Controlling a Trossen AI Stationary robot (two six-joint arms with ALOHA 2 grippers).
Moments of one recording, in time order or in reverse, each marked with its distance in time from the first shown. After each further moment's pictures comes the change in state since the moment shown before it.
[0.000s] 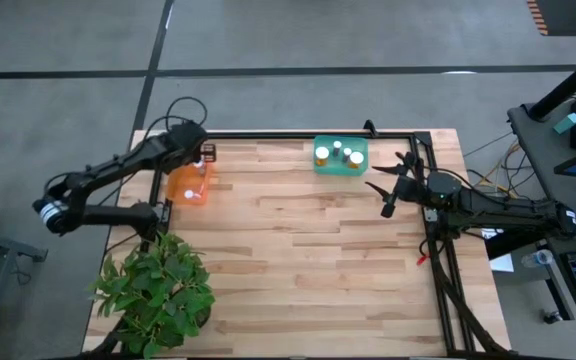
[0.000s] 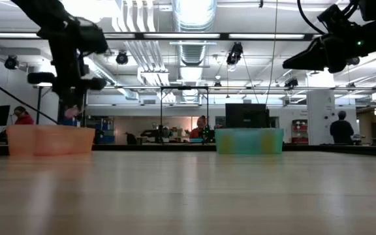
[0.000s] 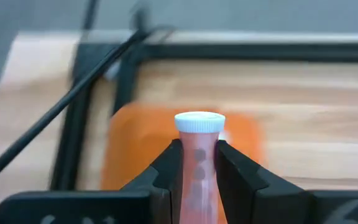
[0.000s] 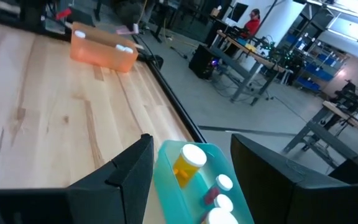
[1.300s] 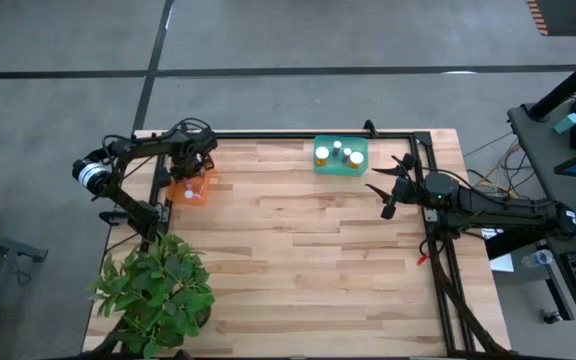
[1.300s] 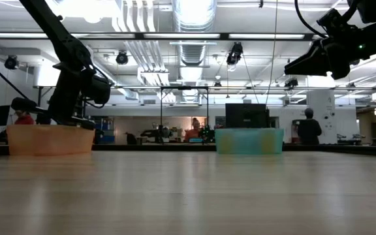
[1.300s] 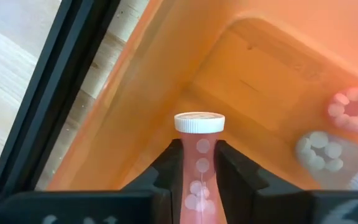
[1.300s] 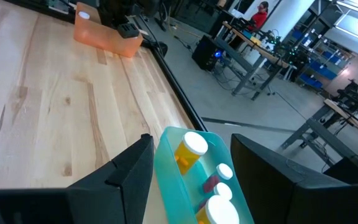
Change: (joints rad) left arm 0.150 0.406 -0.007 -0.112 0.182 -0.463; right arm 0.000 -0.001 0.000 -0.053 0.000 -0.031
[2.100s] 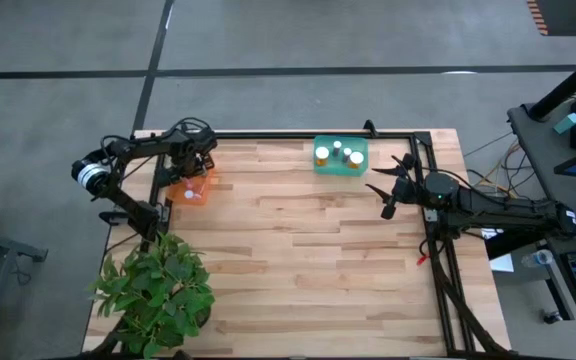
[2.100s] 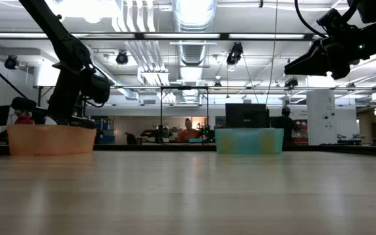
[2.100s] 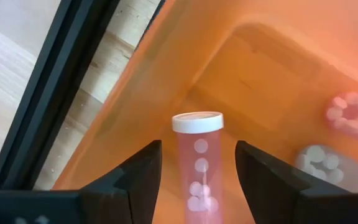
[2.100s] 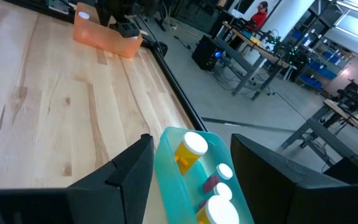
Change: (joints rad) left arm 0.002 -0.011 0.001 -0.005 0.009 -0.001; right arm 0.000 0.000 0.000 0.001 0.000 0.000
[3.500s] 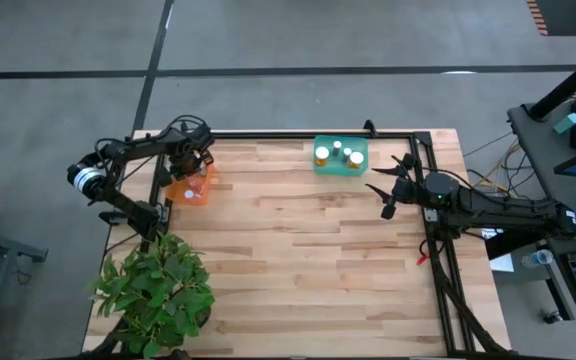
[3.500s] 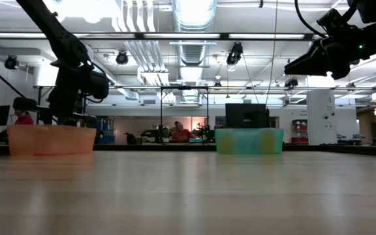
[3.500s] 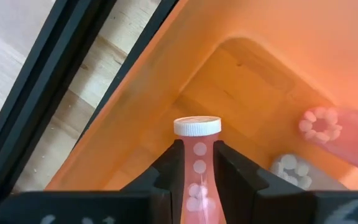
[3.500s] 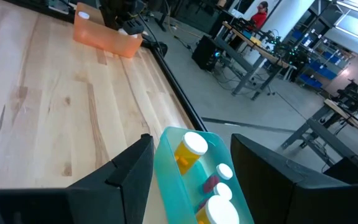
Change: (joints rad) left arm 0.017 -0.037 0.000 0.032 0.019 -0.029; right arm 0.000 0.000 0.000 0.000 0.000 0.000
